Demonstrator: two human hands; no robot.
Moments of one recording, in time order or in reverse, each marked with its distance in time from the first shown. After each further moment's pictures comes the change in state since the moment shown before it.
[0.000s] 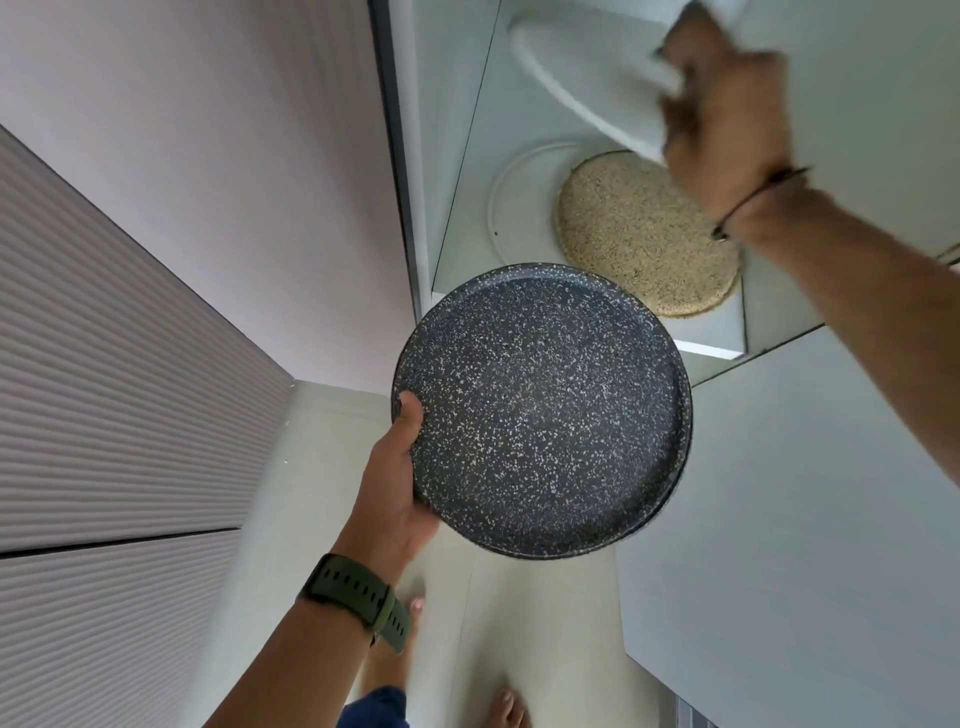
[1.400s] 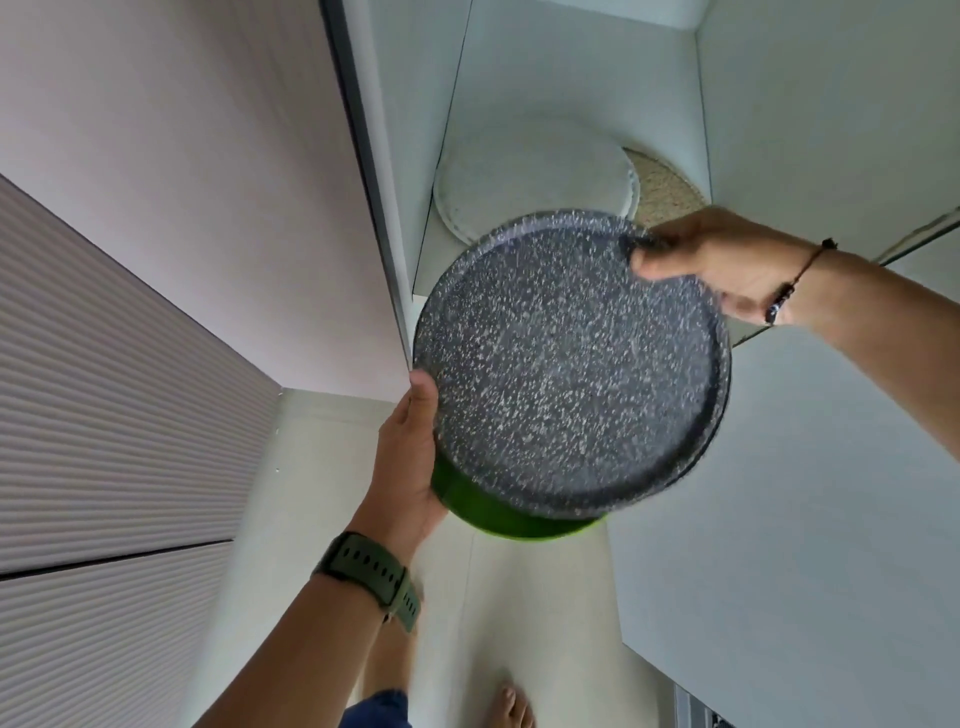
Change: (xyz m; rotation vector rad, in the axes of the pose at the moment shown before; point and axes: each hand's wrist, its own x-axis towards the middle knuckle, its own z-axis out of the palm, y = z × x) left_hand 0.019 -0.005 0.010 0.145 -0.210 0.081; right_hand -0.062 0.013 -0.025 0.612 -0.825 0.674
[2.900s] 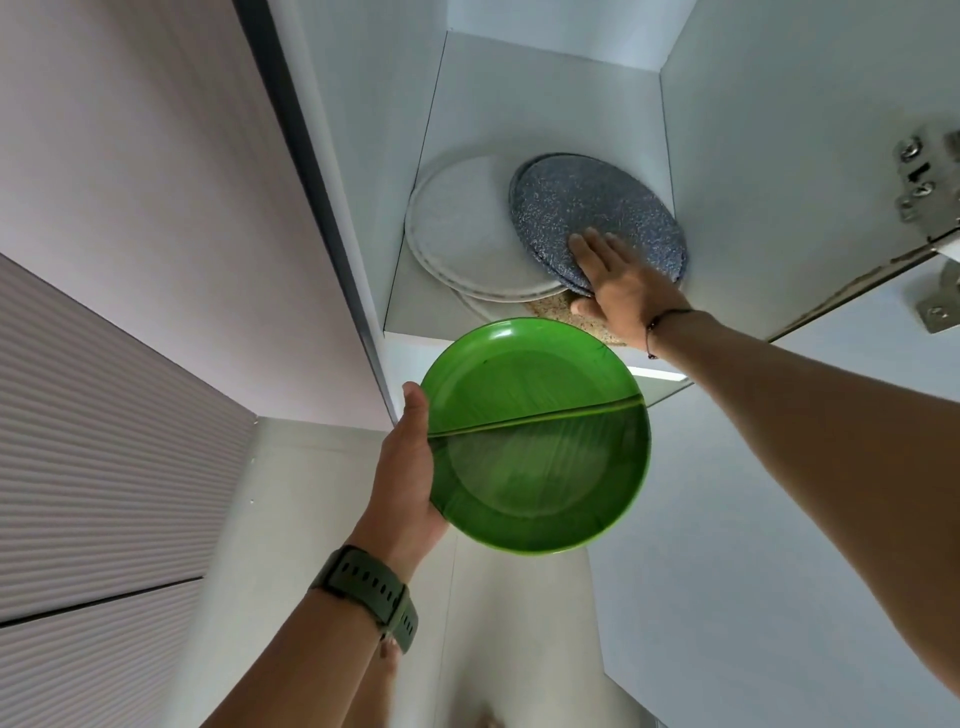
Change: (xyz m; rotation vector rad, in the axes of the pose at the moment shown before) left_hand 0.023 0.001 0.033 -0.085 0.188 -0.133; right_hand 0.081 0.060 0.007 -1.081 0.282 -0.325
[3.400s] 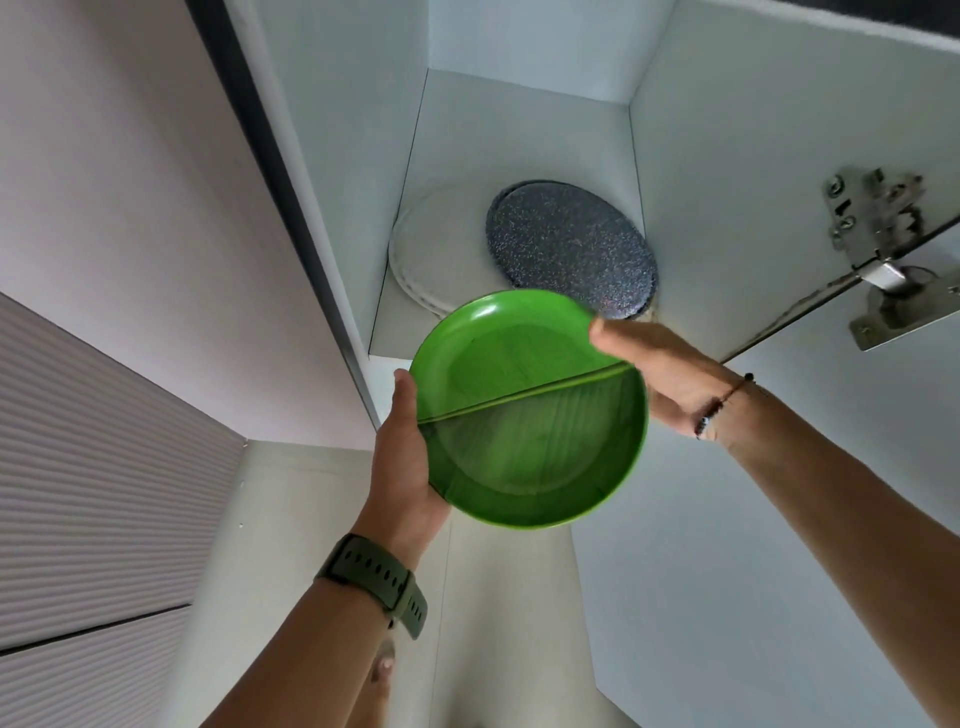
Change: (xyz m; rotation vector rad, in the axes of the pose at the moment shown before) left_hand 0.003 0.012 0.031 -0.058 0.024 0.071; right_hand -0.081 -0.024 -0.052 1.659 -0.292 0.392
